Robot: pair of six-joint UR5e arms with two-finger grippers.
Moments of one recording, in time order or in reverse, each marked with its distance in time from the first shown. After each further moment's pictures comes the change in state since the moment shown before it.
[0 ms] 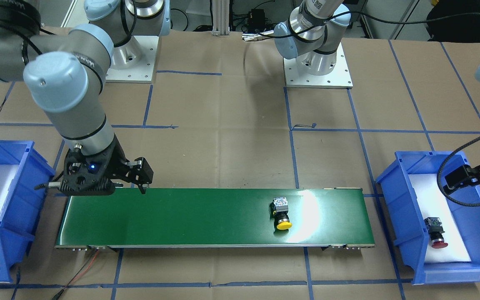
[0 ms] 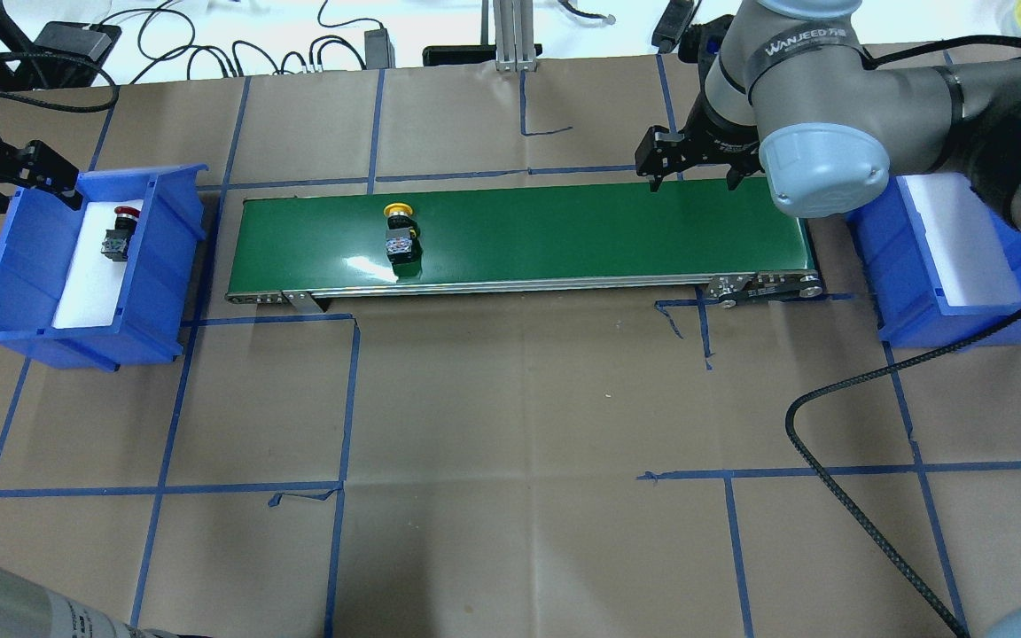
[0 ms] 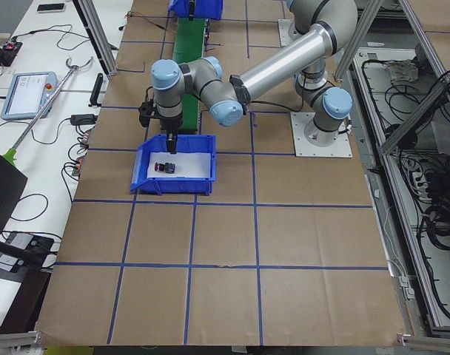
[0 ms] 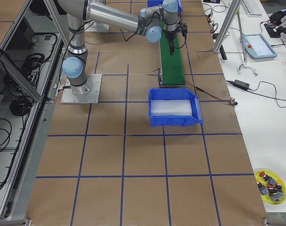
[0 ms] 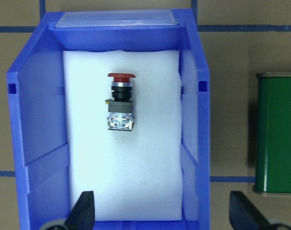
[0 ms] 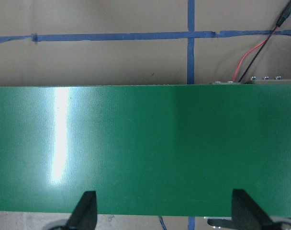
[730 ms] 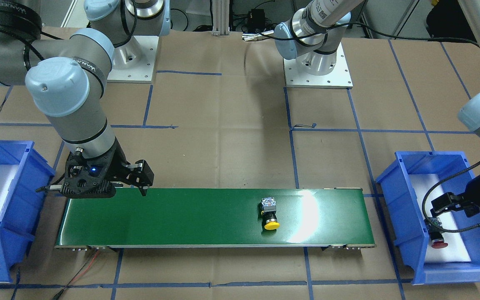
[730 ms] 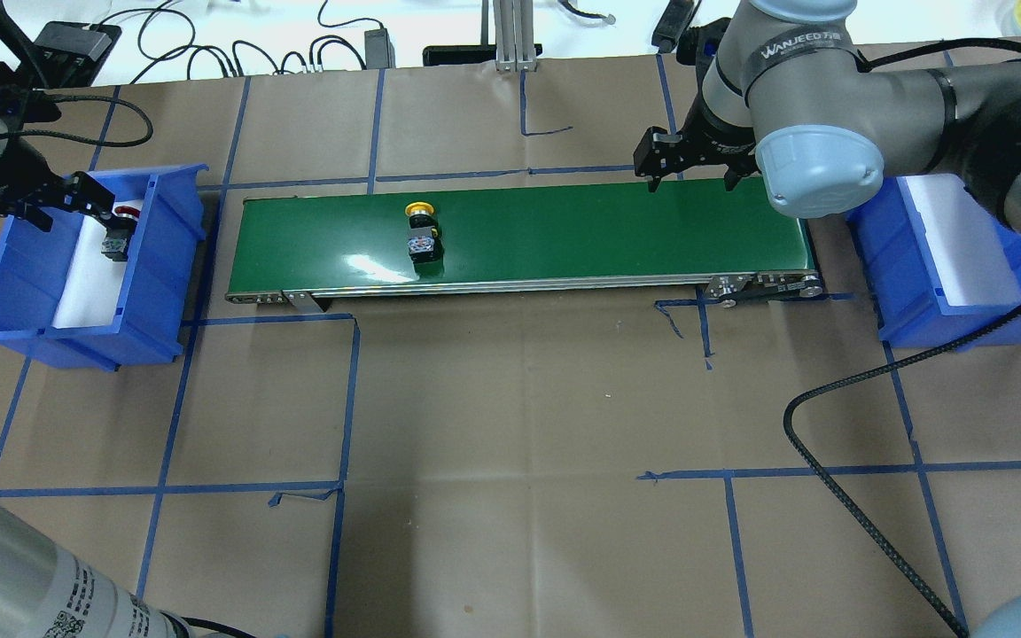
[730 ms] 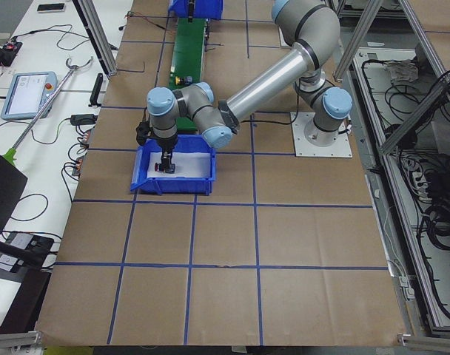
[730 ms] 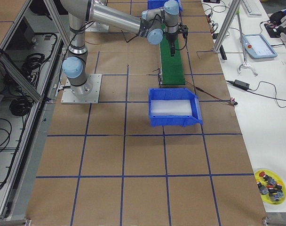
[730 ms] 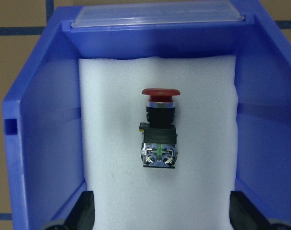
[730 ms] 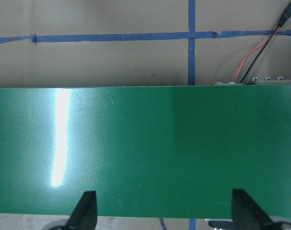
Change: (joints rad) left arm -0.001 -0.144 -0.028 0.179 -0.012 0.027; right arm 0.000 -0.003 0.000 0.003 -0.001 0.002
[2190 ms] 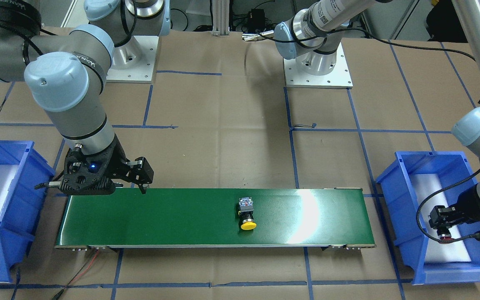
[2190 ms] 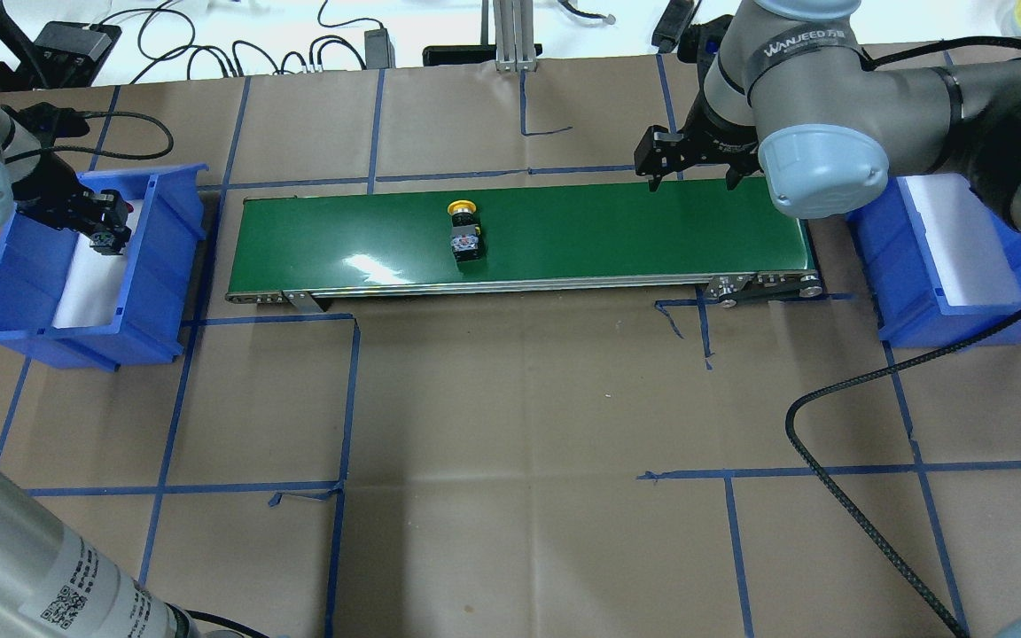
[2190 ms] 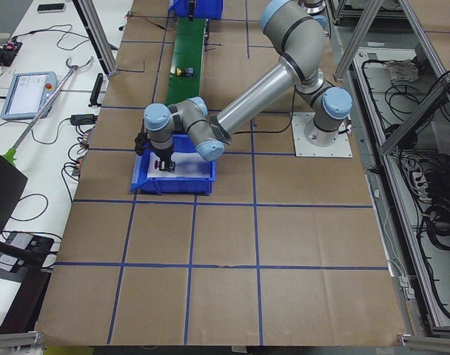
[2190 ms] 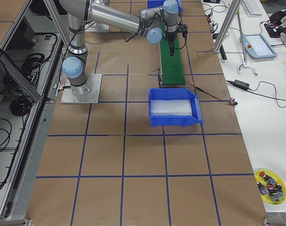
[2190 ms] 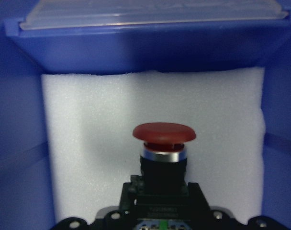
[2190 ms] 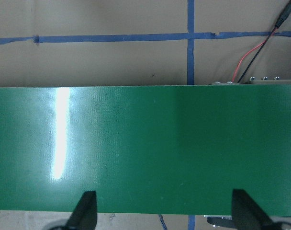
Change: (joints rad) left arm -0.002 -0.027 0.022 -0.024 -0.031 0.004; right arm 0.001 -0.011 0.002 0.003 0.000 0.000
